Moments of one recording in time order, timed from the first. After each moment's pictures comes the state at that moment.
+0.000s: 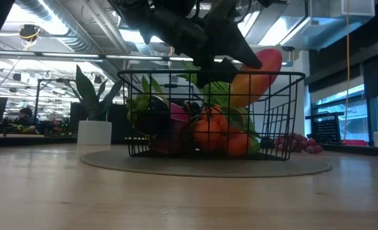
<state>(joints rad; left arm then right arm) 0.03 1.87 1.23 0.23 0.09 -0.30 -0.13 1.45 1.74 -1.37 -0.37 -0.37</state>
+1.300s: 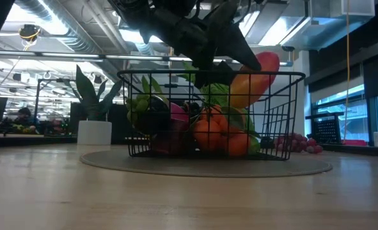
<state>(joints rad) 0.03 1.87 1.23 0.22 0.04 -0.30 -0.13 1.45 1.74 -1.28 -0.37 -0.39</state>
